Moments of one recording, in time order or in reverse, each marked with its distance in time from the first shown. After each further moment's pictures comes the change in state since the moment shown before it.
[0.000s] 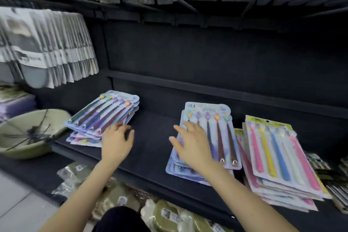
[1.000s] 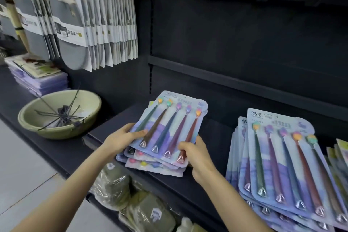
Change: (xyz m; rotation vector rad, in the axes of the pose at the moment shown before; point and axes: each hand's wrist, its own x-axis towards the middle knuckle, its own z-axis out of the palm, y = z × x) left_hand 0.062 -0.137 -0.014 -0.670 -0.471 -0.533; right_hand 0.086 -0.097 0.114 1.249 -0.239 0.532
